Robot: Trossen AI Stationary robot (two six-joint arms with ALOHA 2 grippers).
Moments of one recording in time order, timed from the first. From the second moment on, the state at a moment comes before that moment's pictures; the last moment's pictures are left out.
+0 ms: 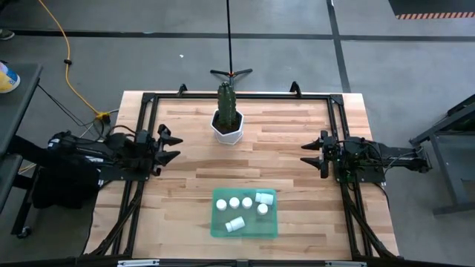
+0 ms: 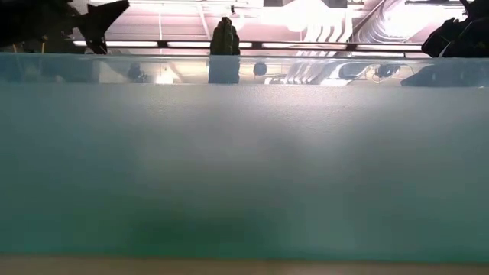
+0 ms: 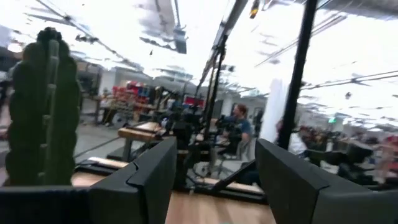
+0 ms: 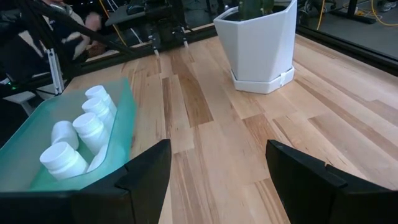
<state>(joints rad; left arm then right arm) -0.14 0.24 0.09 0.52 -0.16 -0.14 -0.01 0.02 0.13 -0.38 0.10 0.28</state>
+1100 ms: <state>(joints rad) -0.14 0.08 0.01 0.04 0.15 -0.23 -0.01 0.02 0.13 -0.38 0.10 0.28</state>
